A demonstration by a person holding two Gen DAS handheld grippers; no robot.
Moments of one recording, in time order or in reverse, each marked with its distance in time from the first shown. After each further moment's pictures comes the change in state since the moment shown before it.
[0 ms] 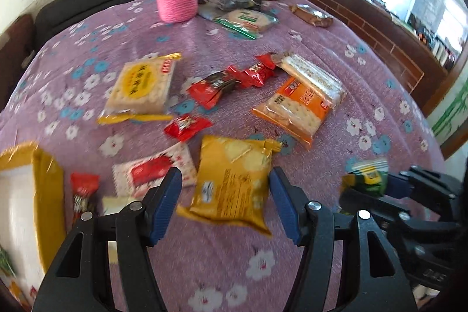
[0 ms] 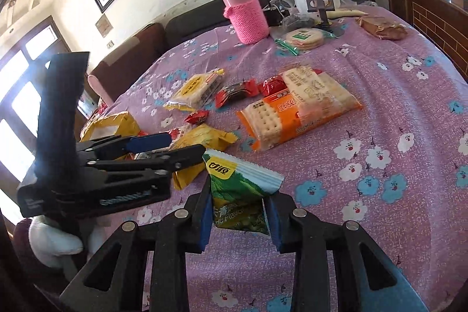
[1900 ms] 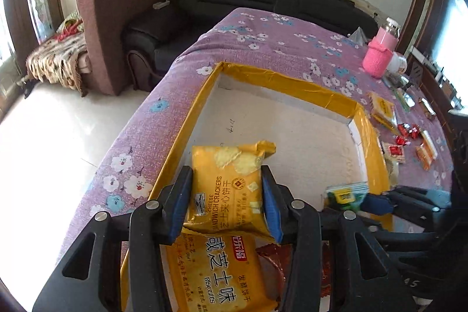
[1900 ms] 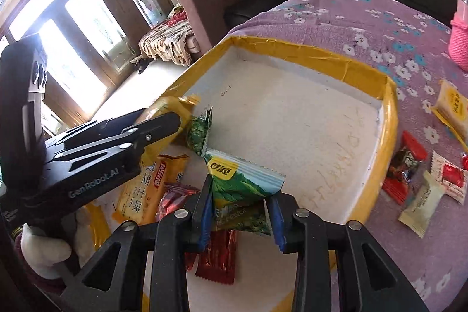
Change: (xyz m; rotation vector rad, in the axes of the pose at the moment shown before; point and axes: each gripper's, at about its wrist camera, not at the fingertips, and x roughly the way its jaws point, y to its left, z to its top) left arm -0.145 0.266 -0.148 -0.515 -0.127 0.290; right arm 0.129 0.305 -0.016 -0.388 0.306 0.235
